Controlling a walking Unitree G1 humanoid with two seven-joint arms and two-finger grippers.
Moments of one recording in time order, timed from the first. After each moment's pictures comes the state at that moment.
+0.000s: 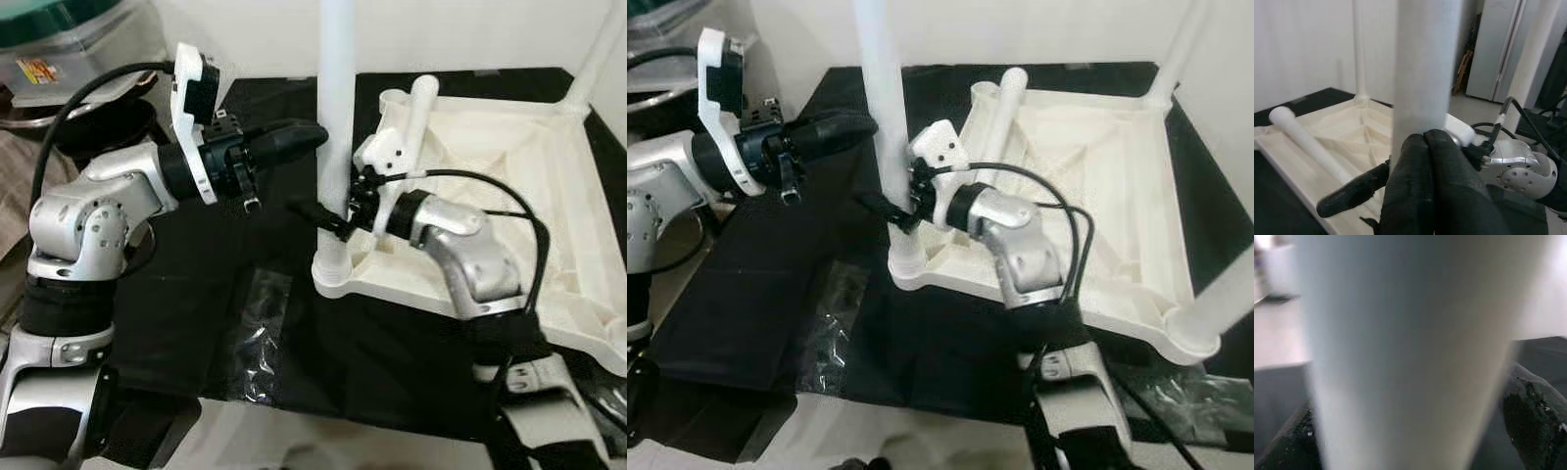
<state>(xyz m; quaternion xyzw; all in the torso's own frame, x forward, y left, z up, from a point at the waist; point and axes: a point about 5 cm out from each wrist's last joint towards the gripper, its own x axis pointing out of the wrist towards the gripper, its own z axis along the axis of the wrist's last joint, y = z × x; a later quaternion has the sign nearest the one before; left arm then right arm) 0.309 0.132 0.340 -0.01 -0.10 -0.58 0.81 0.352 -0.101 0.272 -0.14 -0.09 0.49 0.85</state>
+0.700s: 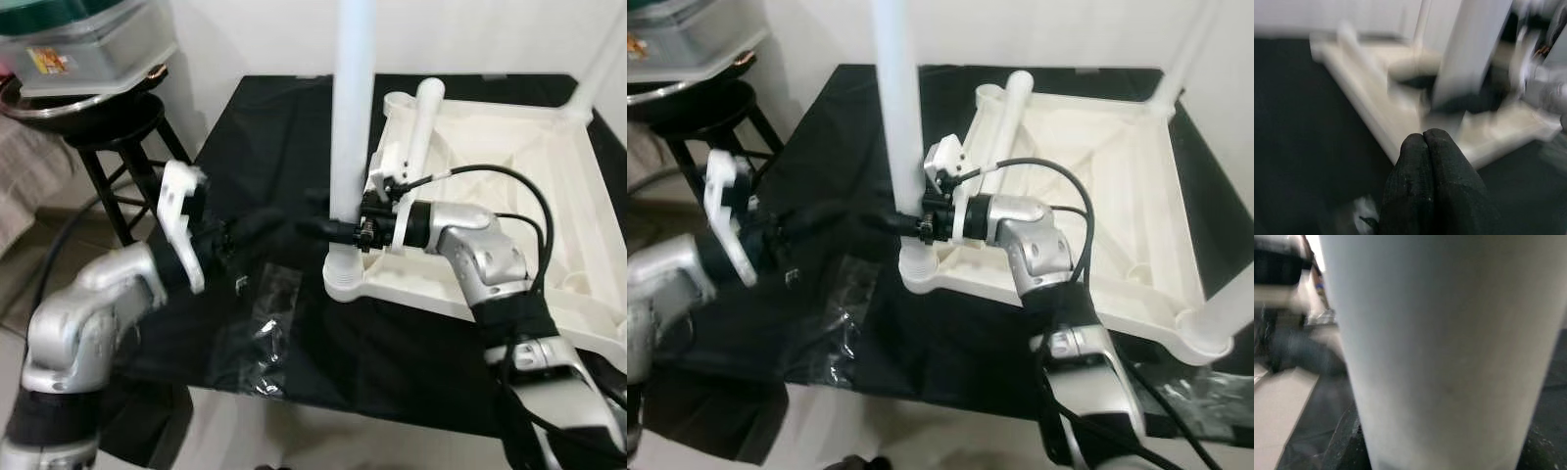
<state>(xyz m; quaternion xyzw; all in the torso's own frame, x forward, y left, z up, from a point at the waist) 0.268 0.161 0.206 -0.09 0.00 -0.44 0.90 0.352 -0.116 0.240 -0.06 -0.03 0.57 0.82</state>
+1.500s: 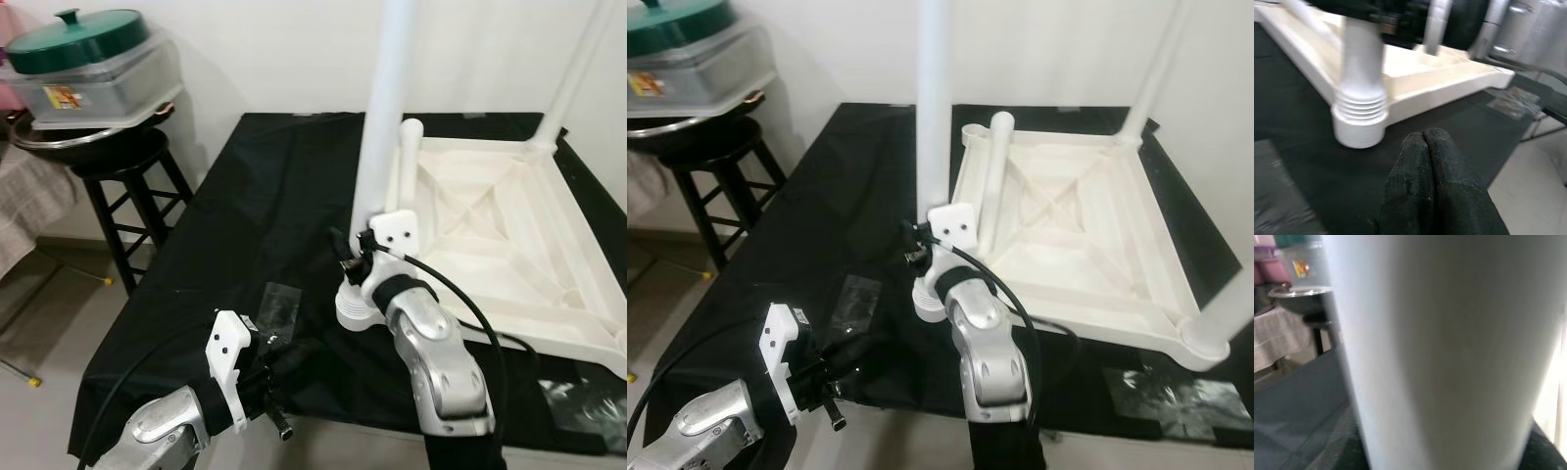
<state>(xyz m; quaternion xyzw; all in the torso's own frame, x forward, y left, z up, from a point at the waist) 0.215 0.109 0.144 -0.06 0.02 -0.47 0.88 0.314 -0.087 0.194 -0.01 -0.01 0.20 0.98</state>
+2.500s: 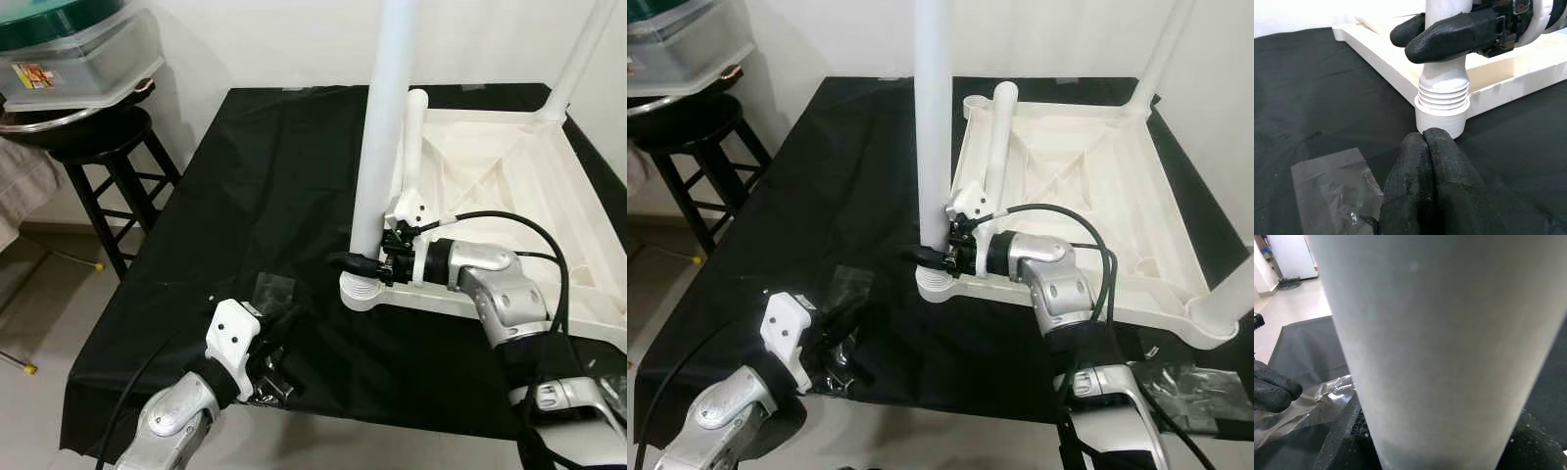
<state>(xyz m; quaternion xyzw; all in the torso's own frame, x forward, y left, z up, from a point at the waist) 0.233 0.113 0.140 0.03 -0.04 -0.34 0.94 0.347 -0.148 0.204 -0.09 0.02 0.52 0.85</state>
